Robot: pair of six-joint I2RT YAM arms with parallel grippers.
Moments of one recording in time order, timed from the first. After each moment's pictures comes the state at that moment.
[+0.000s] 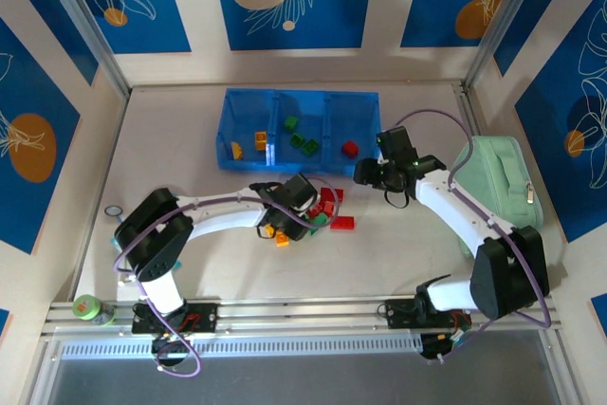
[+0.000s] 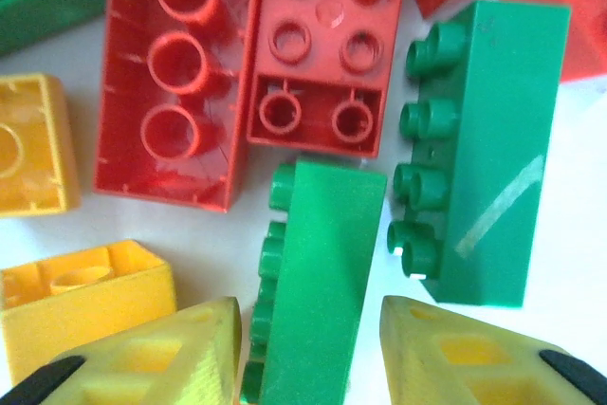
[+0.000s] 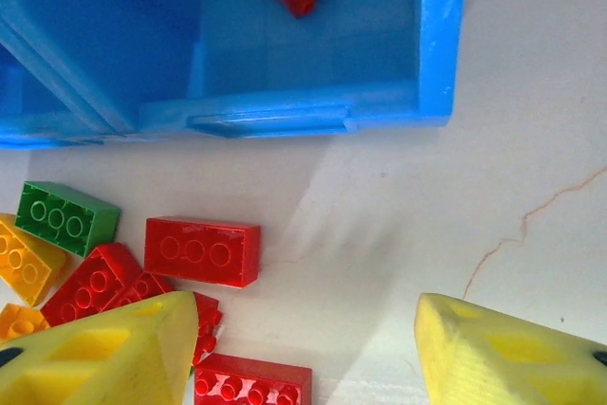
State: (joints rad) left arm -0.93 1.73 1.06 -0.55 -0.05 -0.19; right arm 0.34 1.33 0.95 -0.62 -0.03 0.50
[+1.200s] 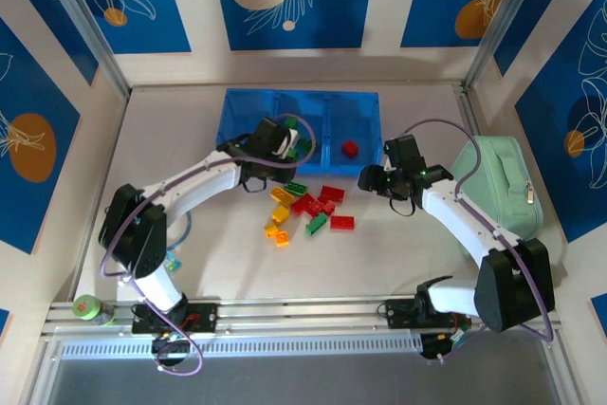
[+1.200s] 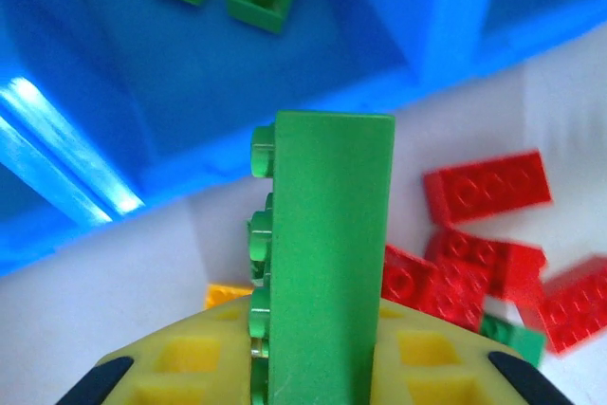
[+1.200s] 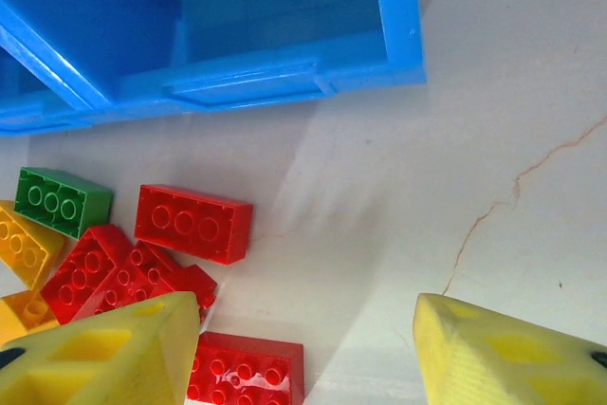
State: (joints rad) left arm -0.66 1.71 1.32 -0.57 0.01 -0.25; right arm 0.31 1.26 0.86 -0.59 -0.08 0.52
